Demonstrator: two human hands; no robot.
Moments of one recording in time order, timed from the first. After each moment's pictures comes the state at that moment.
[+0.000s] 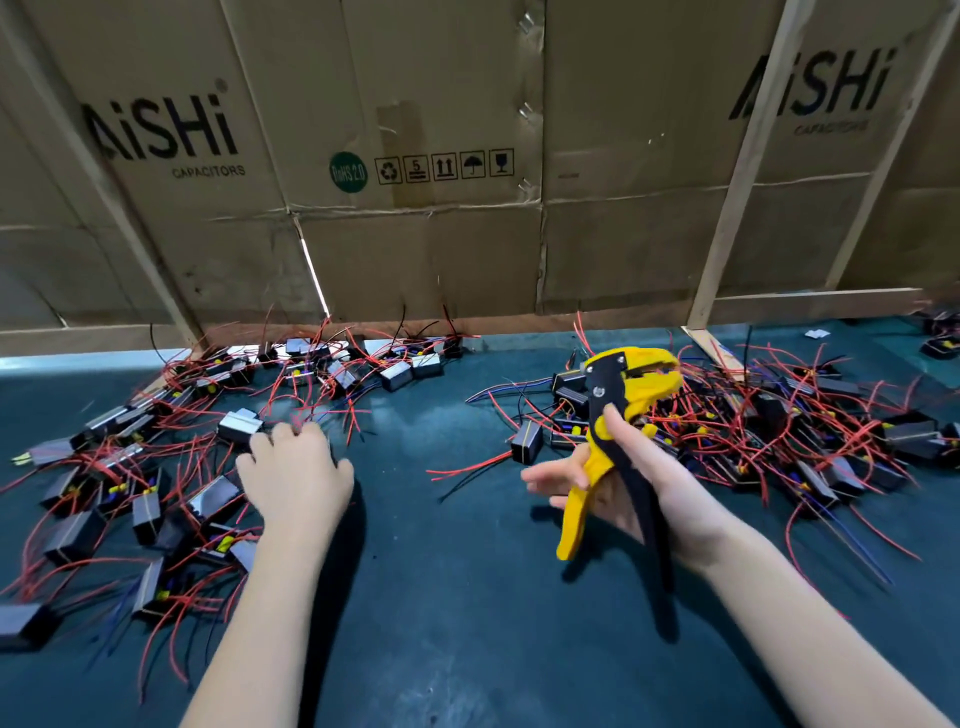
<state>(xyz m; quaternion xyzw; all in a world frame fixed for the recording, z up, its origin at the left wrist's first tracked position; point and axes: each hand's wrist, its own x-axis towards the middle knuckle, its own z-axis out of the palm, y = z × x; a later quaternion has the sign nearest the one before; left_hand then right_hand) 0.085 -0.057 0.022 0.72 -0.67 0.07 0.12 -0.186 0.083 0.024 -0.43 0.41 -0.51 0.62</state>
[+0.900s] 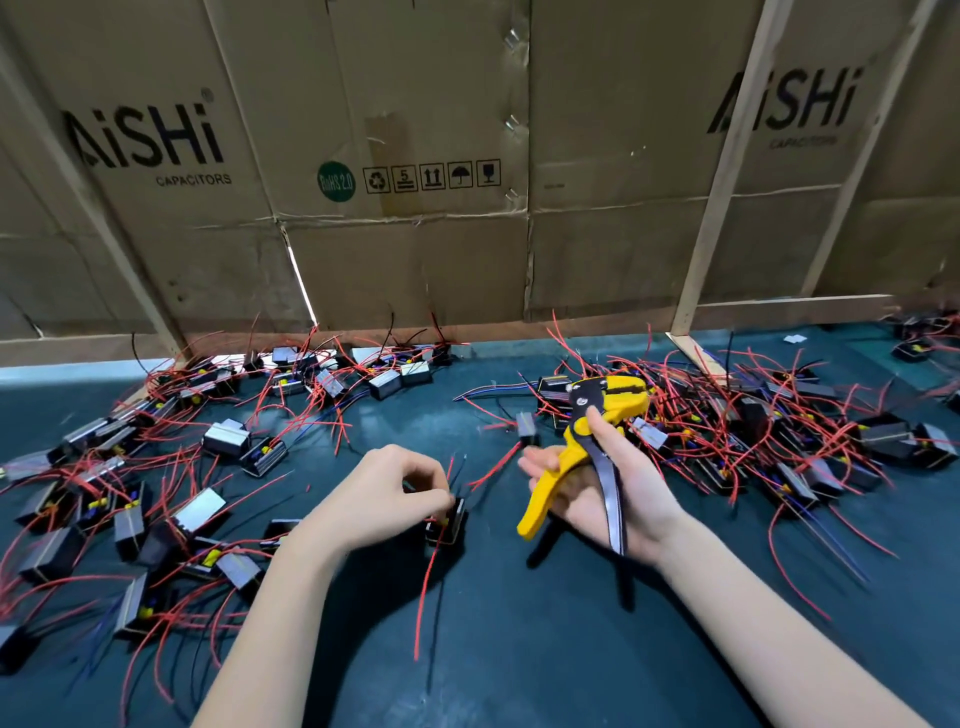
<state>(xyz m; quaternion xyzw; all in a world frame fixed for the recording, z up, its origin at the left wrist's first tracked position) 0.050 -0.033 0.036 0.39 -0.86 -0.30 0.14 -0.177 0.059 0.010 -0.19 0.35 -0.65 0.65</state>
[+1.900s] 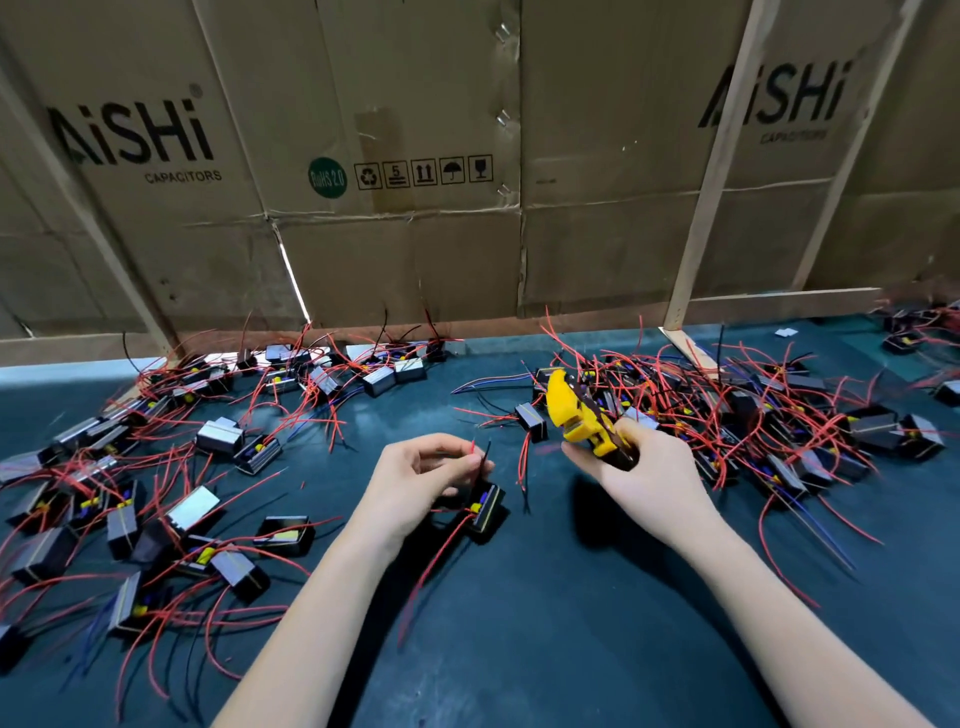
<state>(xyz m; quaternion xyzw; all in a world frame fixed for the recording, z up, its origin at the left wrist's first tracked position) 0.015 -0.018 0.014 0.38 -0.64 -0.58 0.34 -0.202 0.083 0.014 -0.49 0.74 -0.45 0.08</state>
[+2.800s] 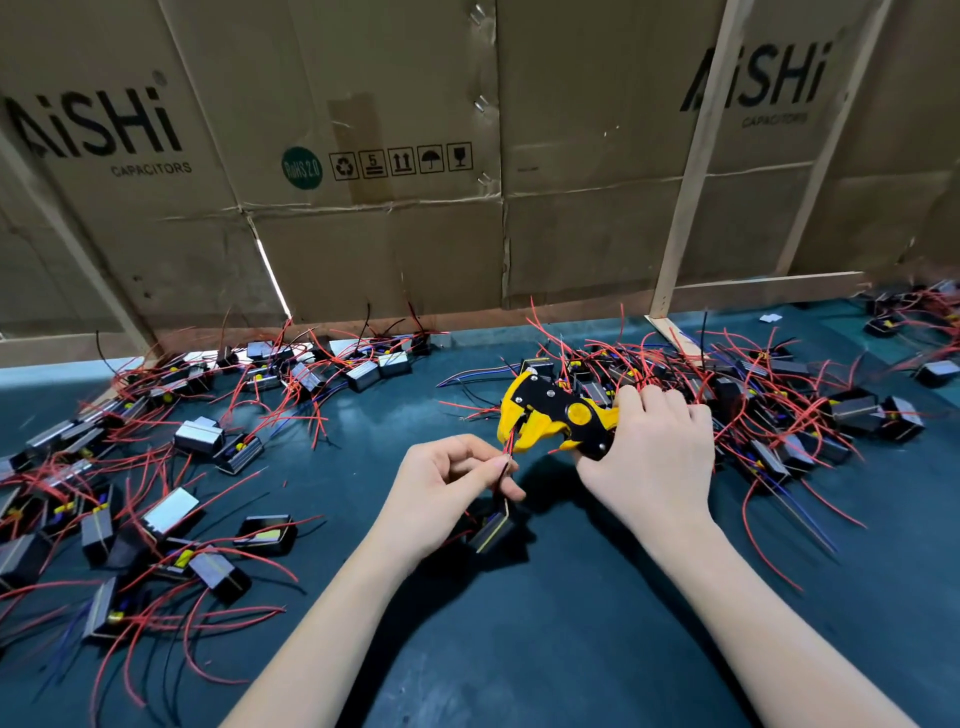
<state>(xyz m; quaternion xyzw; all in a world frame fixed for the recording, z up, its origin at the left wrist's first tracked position) -0.004 0.008 0.014 0.28 -0.73 -0.53 0.33 -0.199 0.079 0.013 -0.47 0.81 -0.22 -0.27</state>
